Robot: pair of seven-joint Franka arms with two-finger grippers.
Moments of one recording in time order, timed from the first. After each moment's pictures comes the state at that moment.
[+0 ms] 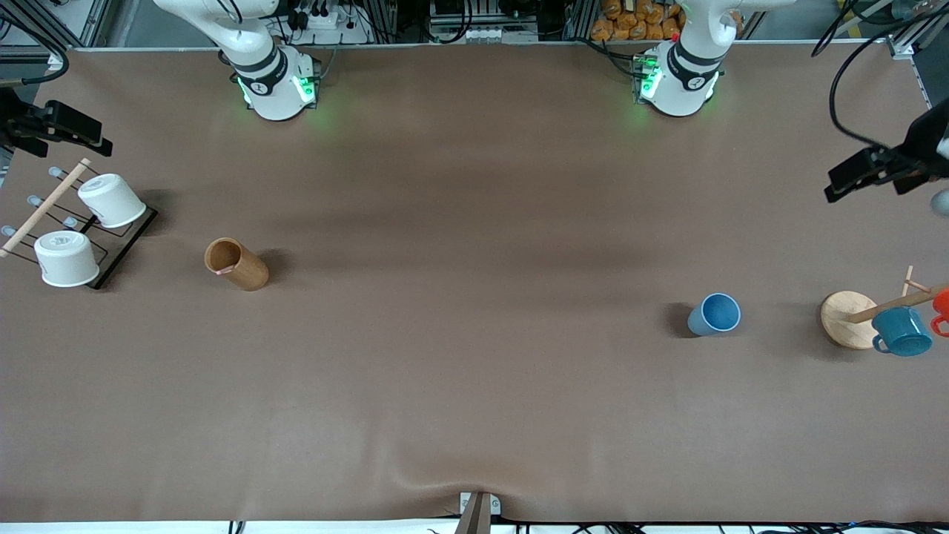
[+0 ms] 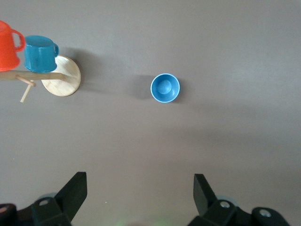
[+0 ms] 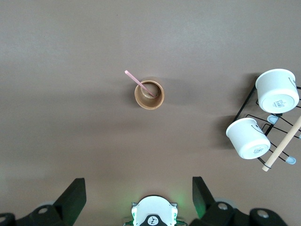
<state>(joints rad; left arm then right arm) -0.05 0.07 0.02 -1.47 0.01 1.50 -0.15 -0.06 -0.05 0.01 -1.52 0.04 1.31 -0.03</state>
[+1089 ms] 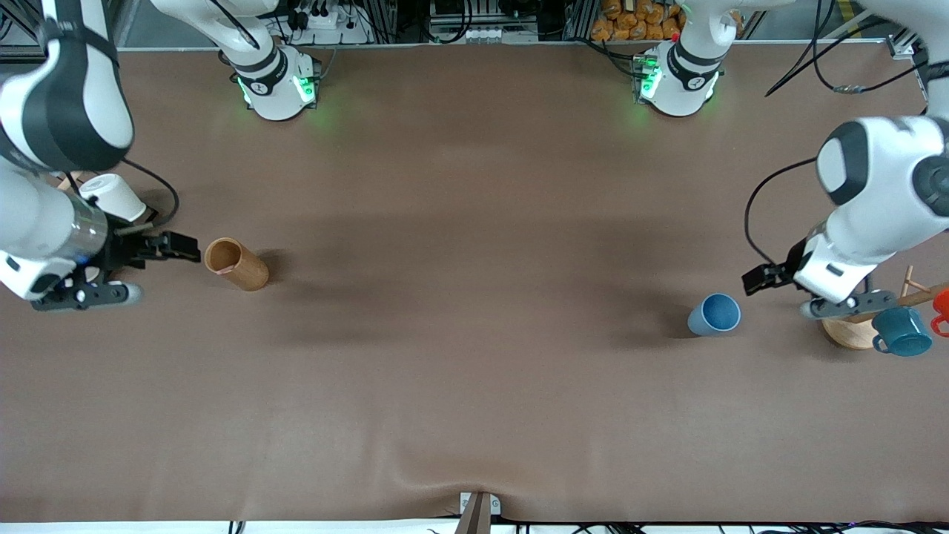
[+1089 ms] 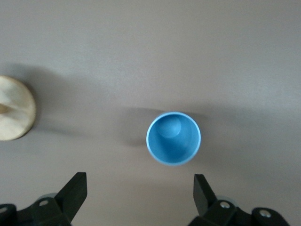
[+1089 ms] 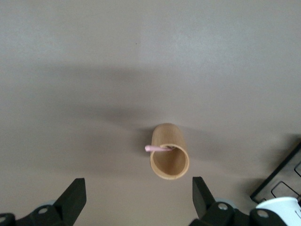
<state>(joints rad) -0.03 0.22 0.02 -1.94 0.01 2.21 -0.14 0.03 0.26 0.01 -1.53 0.04 1.64 -0.06</state>
